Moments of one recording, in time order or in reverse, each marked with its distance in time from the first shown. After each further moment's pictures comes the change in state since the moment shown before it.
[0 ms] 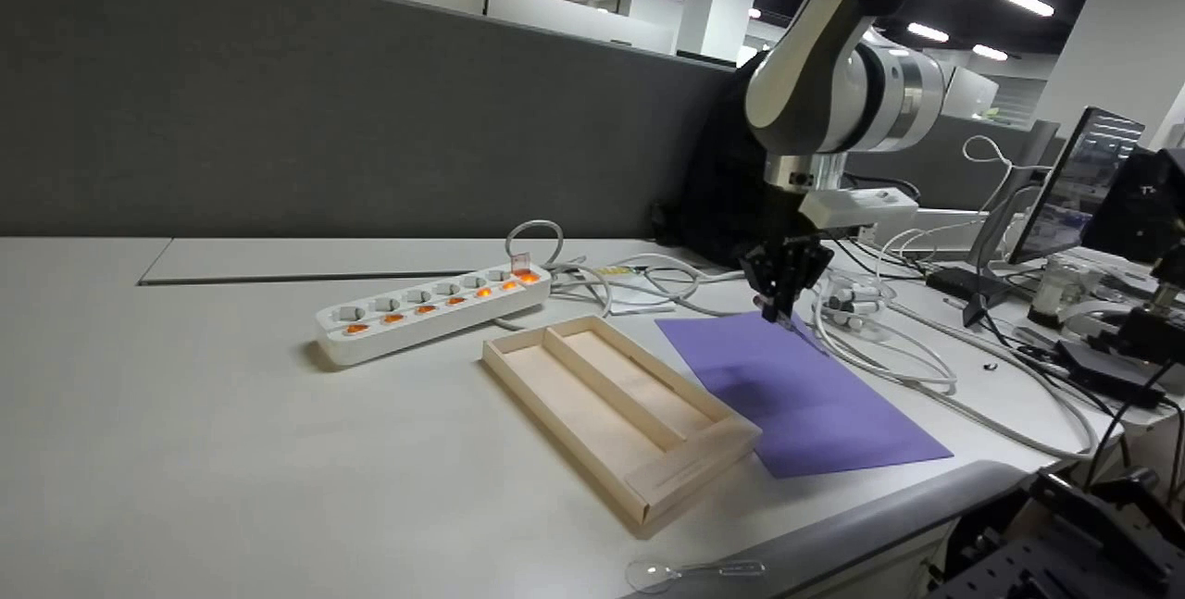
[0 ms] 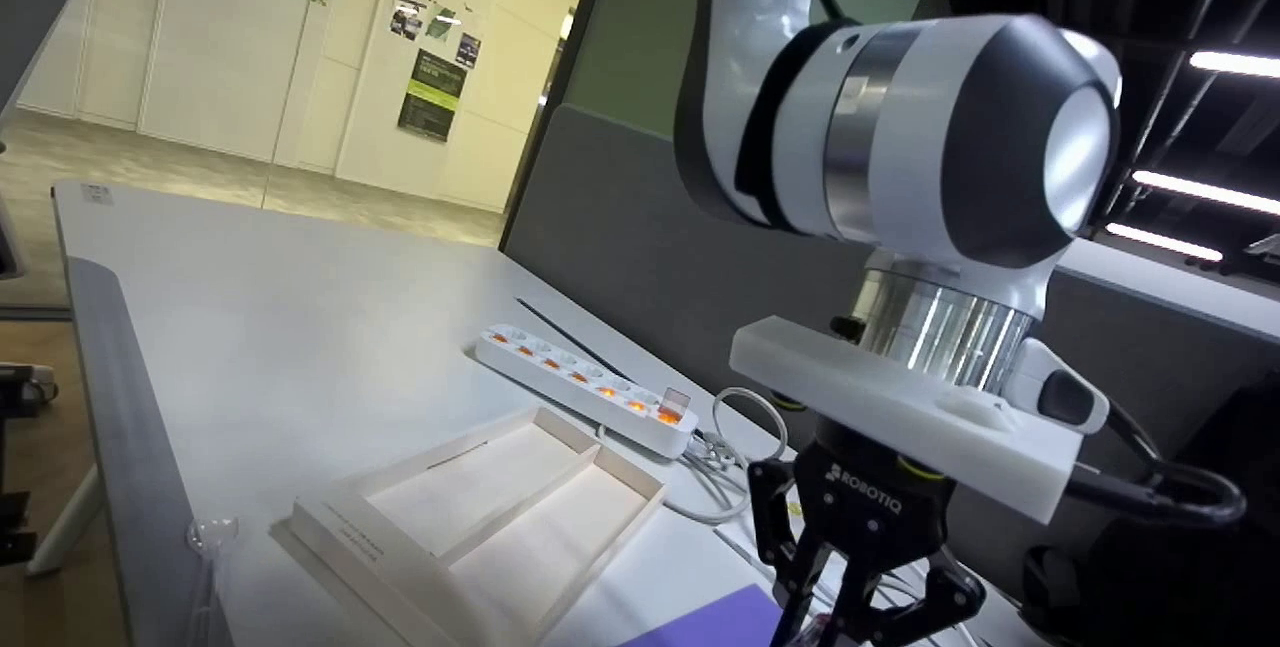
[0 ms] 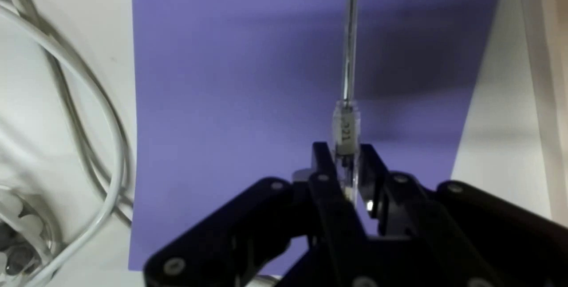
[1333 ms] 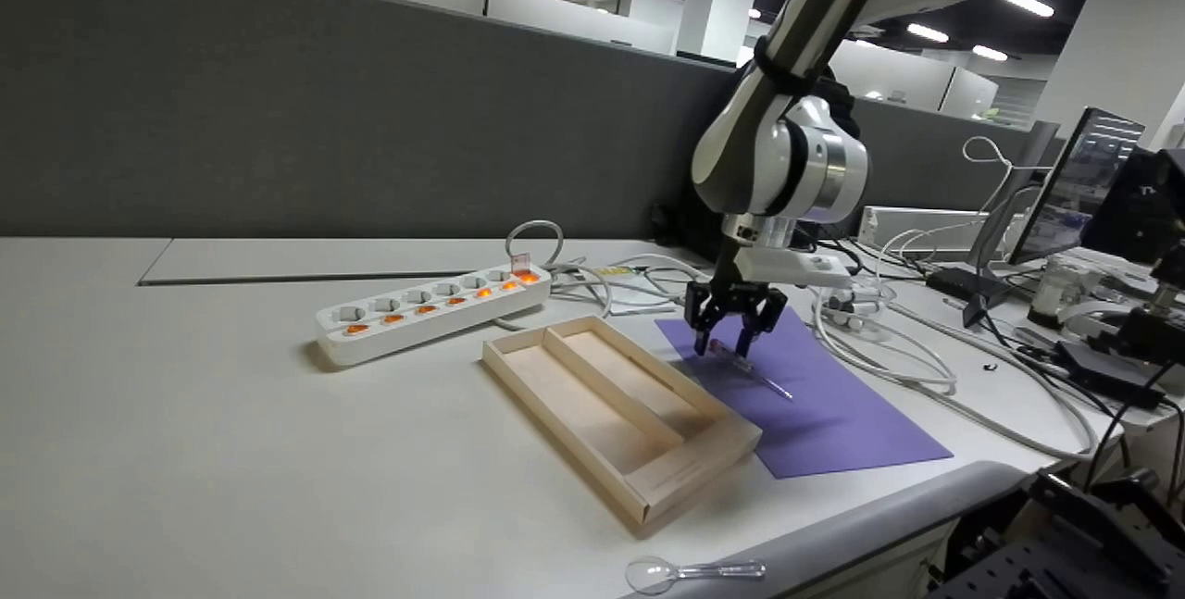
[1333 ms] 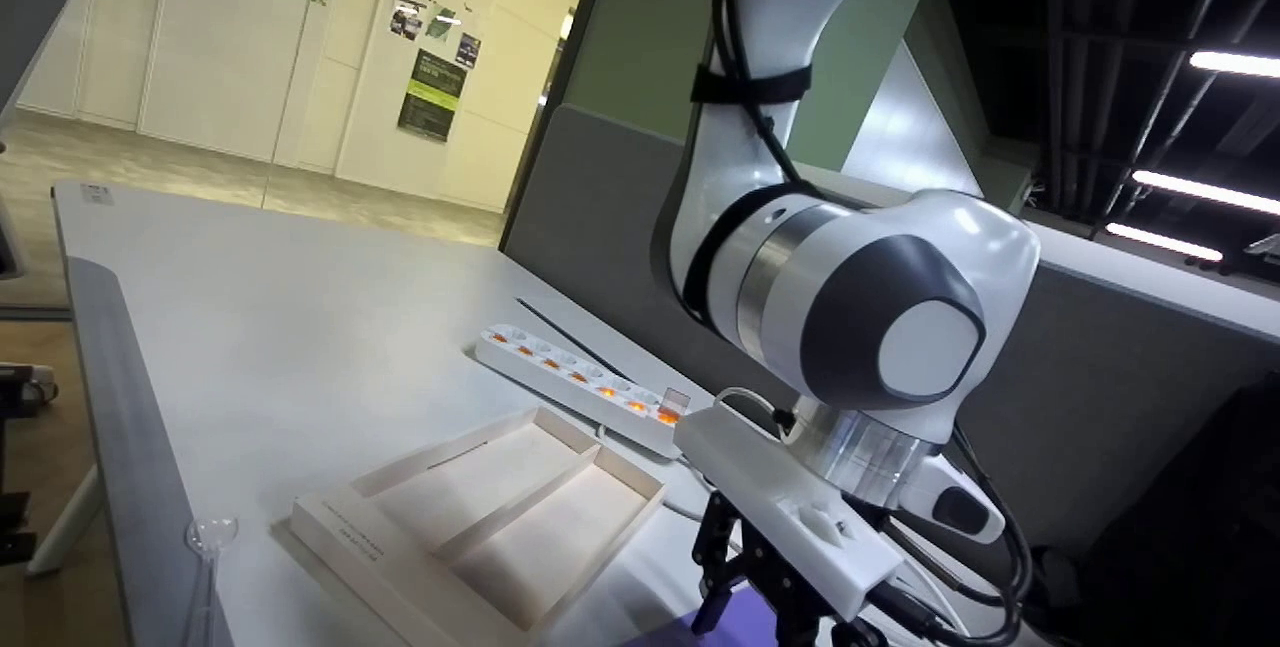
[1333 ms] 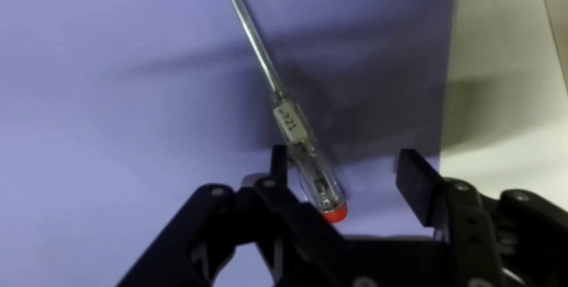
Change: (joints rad) arm -0.078 0.249 0.141 0.133 0.222 0.136 0.027
